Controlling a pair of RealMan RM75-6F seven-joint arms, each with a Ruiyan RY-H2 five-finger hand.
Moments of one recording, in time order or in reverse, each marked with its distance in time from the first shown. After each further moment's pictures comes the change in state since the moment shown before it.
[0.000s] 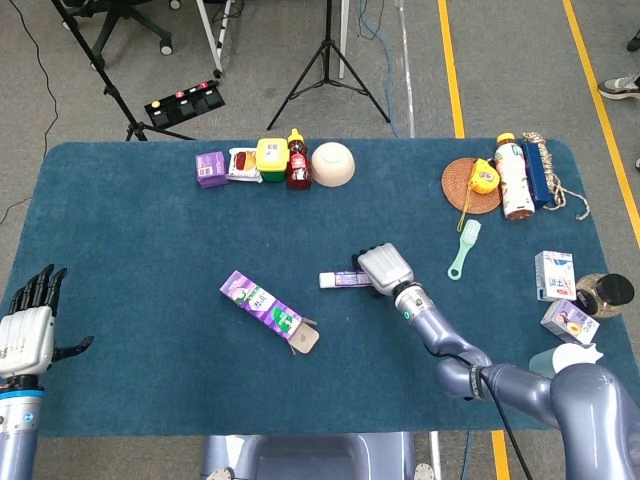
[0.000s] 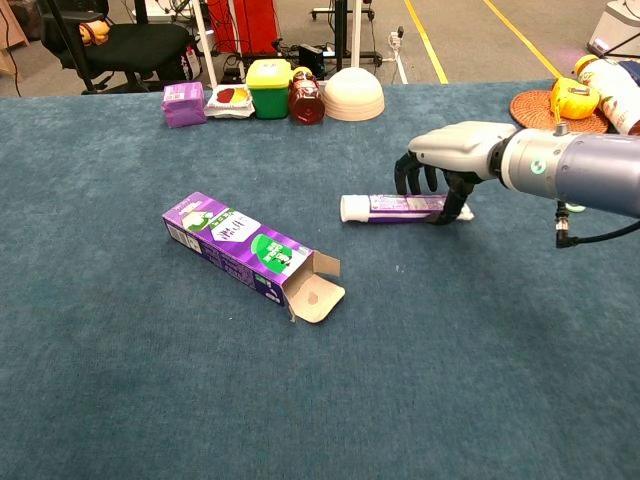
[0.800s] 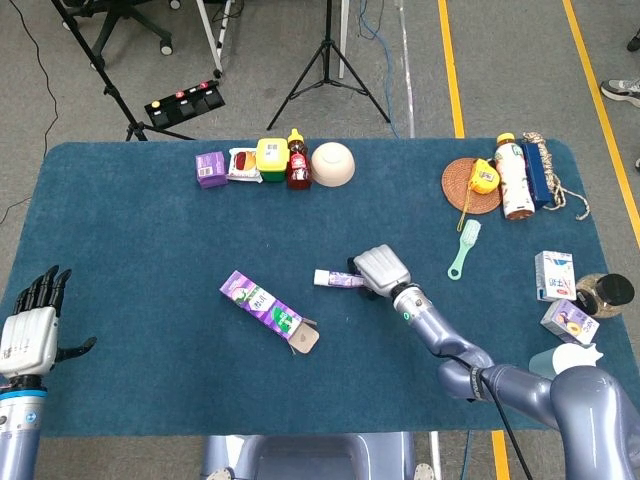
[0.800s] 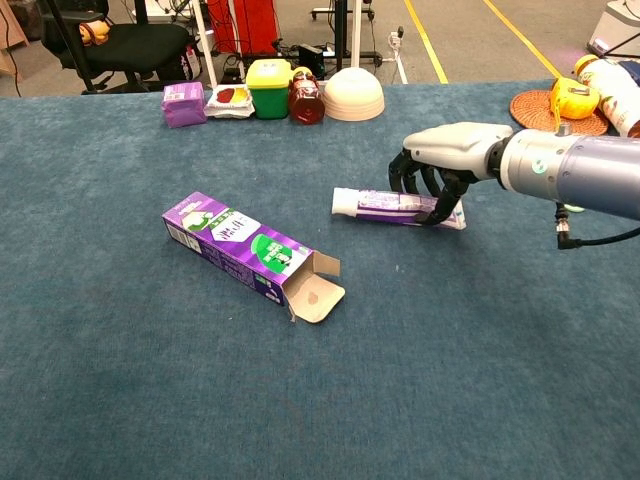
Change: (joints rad) left arm -0.006 -0.001 0.007 -0.003 -0.003 -0.012 0.004; right arm -0.022 0.000 0.008 0.019 -0.143 0.010 0.179
